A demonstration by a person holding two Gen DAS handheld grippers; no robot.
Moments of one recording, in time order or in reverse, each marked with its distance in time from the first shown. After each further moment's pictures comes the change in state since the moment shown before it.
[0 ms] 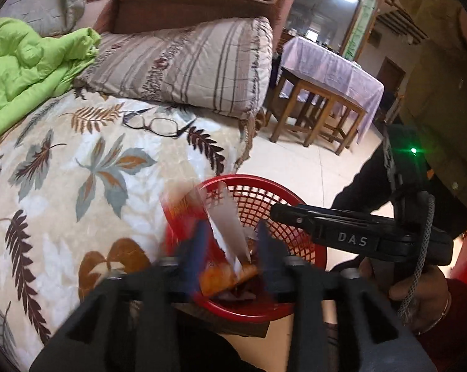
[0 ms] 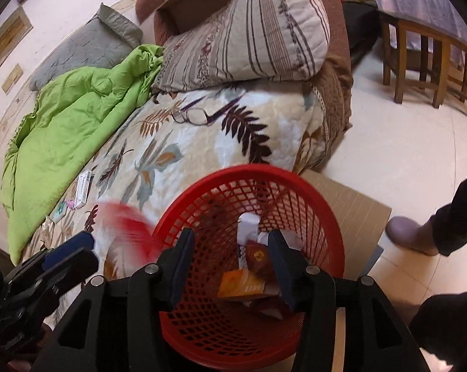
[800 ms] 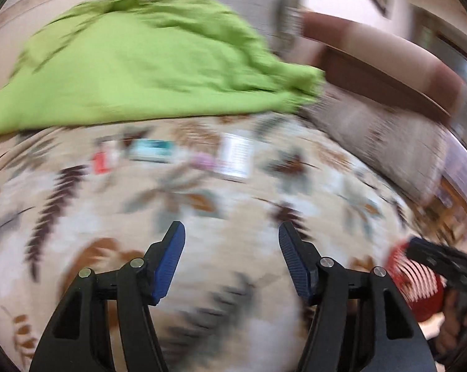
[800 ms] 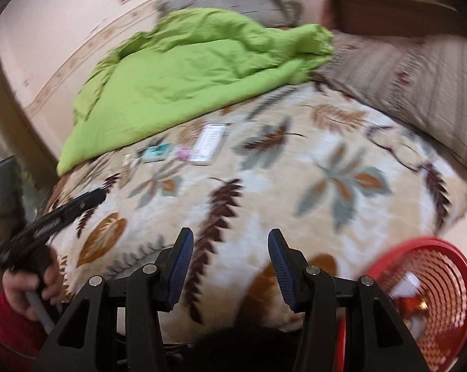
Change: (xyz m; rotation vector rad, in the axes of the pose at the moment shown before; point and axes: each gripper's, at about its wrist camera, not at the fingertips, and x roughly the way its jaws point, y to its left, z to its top) left arm -0.205 0.250 -0.077 -0.479 -0.203 0.611; right arm 0.045 0.233 -0.016 -0.468 0.084 0.324
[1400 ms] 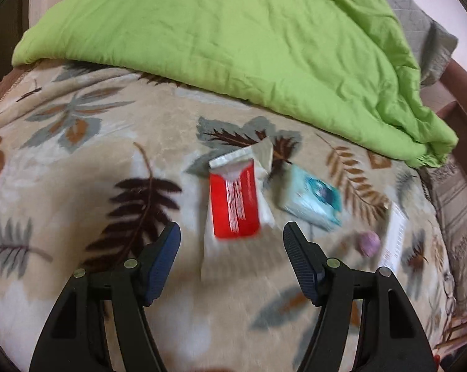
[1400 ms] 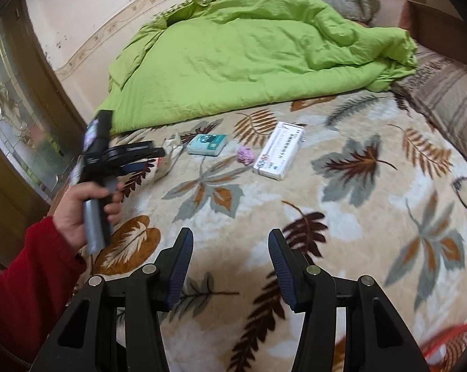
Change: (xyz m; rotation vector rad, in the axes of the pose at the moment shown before) left arm 0.145 0.168 0.079 -0.347 0.141 0.236; right arm 0.094 0.067 0.051 -0.154 0.095 0.159
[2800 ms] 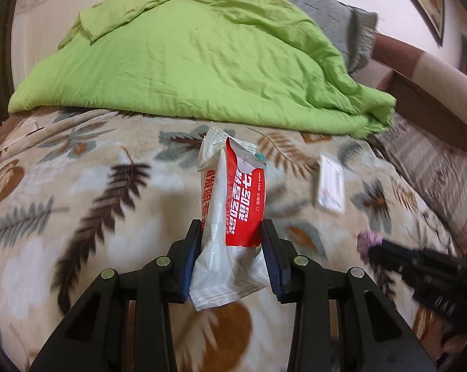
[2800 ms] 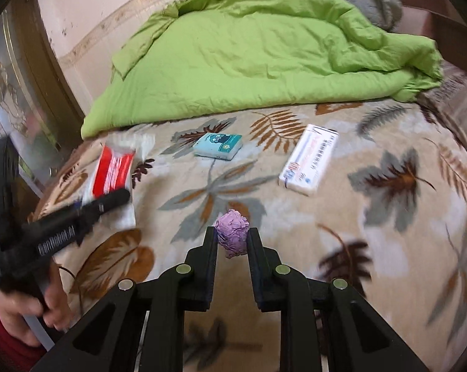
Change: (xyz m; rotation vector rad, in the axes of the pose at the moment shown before) left arm -0.105 -0.038 -0.115 0.222 -0.201 -0.098; right arm 0.057 0.026 0.004 -0.046 -0.047 -0.019
